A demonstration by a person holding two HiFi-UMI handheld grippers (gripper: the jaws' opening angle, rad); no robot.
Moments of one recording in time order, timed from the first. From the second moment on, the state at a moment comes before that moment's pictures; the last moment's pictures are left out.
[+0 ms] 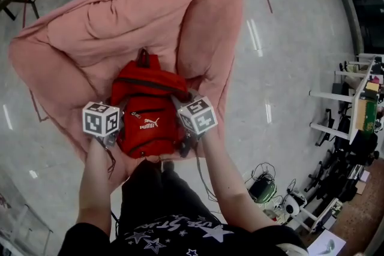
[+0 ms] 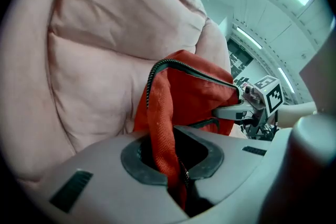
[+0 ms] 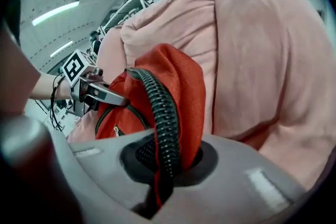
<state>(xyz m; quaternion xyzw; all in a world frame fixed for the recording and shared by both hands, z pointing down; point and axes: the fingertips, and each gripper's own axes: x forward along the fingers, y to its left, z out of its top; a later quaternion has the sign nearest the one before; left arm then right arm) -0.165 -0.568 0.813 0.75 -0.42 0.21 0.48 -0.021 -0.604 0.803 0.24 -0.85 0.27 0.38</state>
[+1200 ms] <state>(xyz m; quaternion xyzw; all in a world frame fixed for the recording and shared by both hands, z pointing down) -0.108 -0.359 0.611 0.77 -0.49 0.12 0.39 0.035 -0.420 0.618 0.24 -0.91 0.19 0.26</state>
